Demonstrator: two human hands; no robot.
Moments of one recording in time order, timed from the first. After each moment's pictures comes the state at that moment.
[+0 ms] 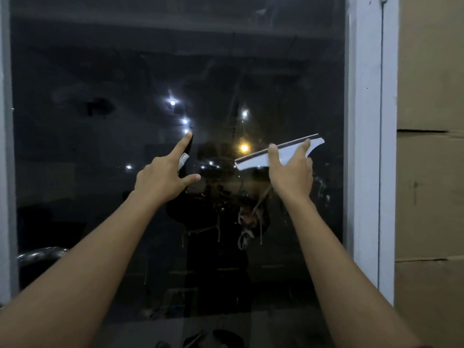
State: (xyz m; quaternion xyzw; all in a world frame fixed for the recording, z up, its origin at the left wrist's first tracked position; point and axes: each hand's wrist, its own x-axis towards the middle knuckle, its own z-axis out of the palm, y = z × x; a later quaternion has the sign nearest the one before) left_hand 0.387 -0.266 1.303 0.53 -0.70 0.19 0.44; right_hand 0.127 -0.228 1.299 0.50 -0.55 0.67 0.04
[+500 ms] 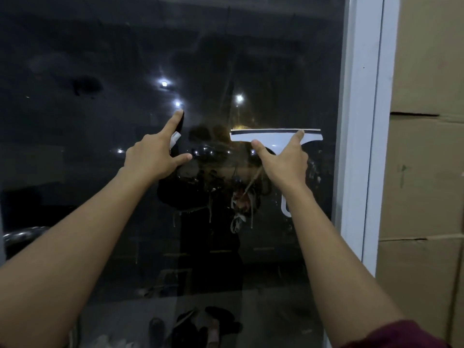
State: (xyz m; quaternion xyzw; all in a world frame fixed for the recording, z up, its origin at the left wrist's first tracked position) left_hand 0.385 -0.266 1.304 0.54 -0.70 0.21 0.42; right_hand 0.117 -0.228 1.284 0.52 -0.56 0.65 -0.01
